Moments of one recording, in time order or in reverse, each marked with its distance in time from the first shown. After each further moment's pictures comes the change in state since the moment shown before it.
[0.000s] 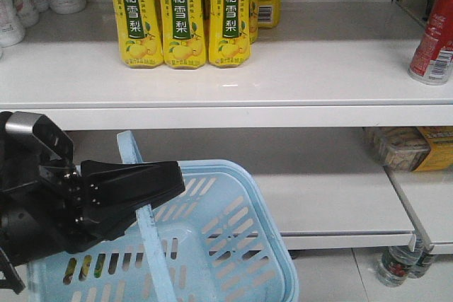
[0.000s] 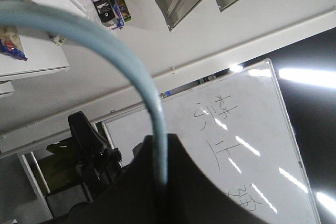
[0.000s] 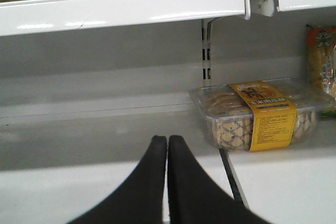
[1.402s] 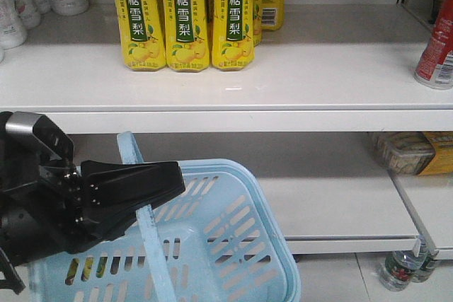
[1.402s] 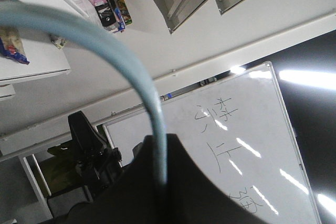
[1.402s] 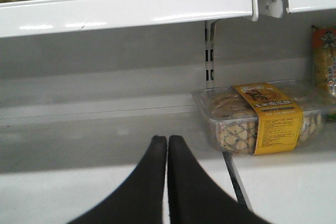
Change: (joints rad) left arm 0.000 0.000 0.000 0.000 0.000 0.000; right arm 0.000 0.000 0.000 0.000 0.000 0.000
